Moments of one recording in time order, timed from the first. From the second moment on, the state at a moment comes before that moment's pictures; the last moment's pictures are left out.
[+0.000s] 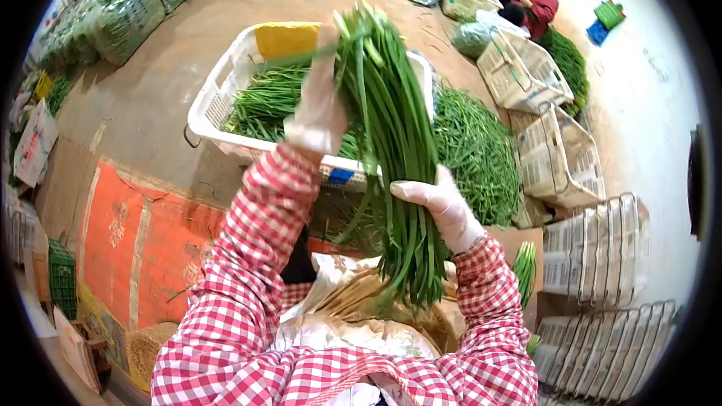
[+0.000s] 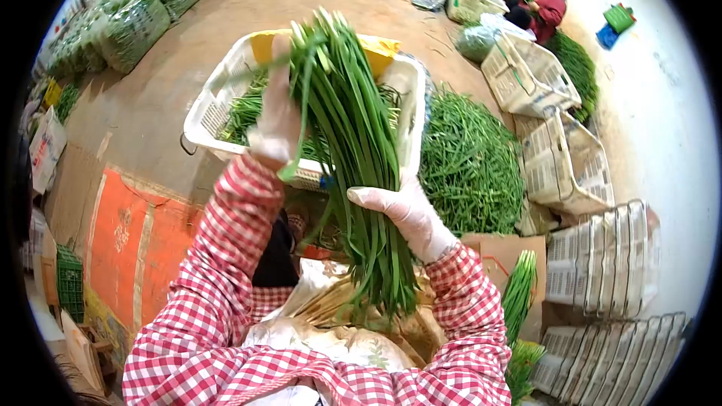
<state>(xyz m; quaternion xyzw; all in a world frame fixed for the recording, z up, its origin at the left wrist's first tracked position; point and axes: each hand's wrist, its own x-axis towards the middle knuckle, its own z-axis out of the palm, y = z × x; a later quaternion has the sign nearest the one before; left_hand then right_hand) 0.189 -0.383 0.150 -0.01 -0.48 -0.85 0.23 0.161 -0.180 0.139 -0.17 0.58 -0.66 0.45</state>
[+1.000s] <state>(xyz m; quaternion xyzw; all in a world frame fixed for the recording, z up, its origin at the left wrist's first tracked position) 0.430 -0.316 0.081 0.33 -0.56 -0.73 -0.19 0.242 -0.090 0.042 -0.06 0.60 -0.70 0.39</state>
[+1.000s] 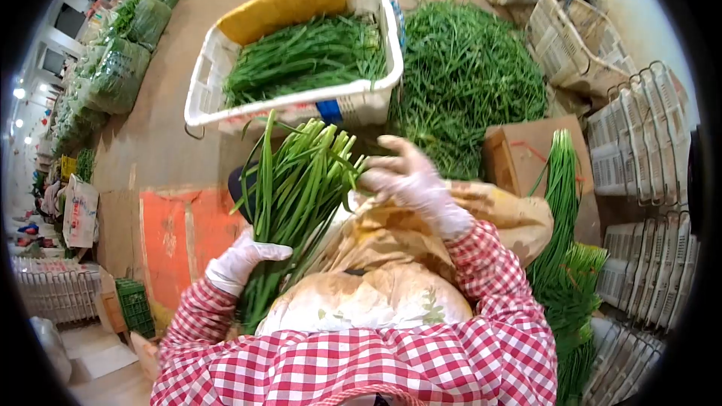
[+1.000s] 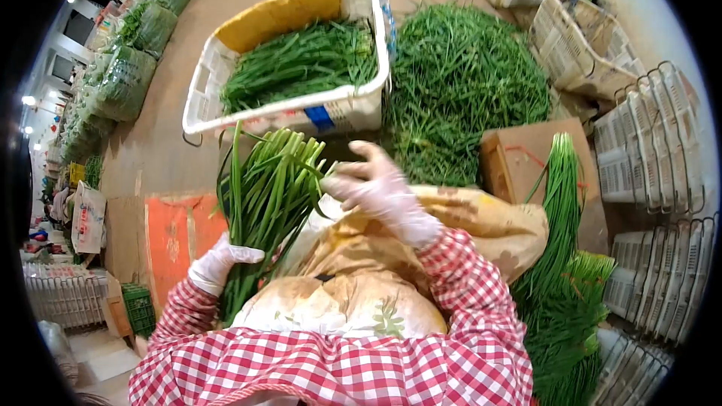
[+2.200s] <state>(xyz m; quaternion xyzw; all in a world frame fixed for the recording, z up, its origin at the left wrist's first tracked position) 0.471 -0.265 0.019 0.36 -0.40 -0.84 -0.10 0.143 -0.045 -0.023 -0.53 0.82 -0.18 -0.13</state>
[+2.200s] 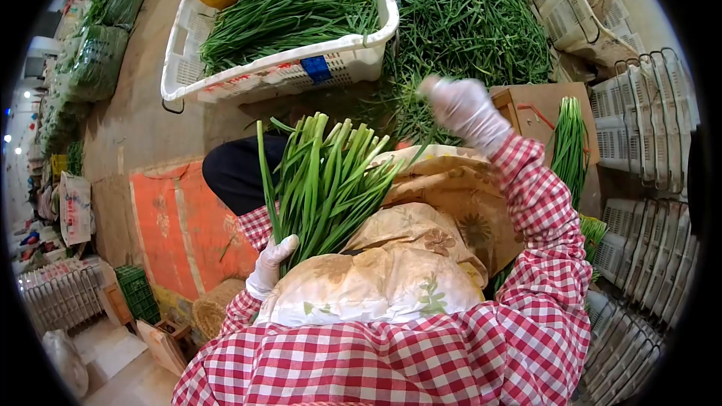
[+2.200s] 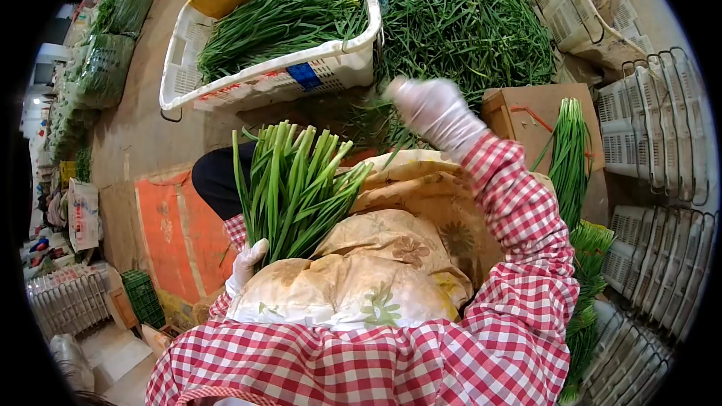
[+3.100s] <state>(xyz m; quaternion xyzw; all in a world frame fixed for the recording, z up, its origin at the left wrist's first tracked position) 0.450 -0.249 0.047 0.30 -0.56 -0.77 -0.11 0.231 -0.090 0.029 -0.48 0.84 -0.27 -0.02</state>
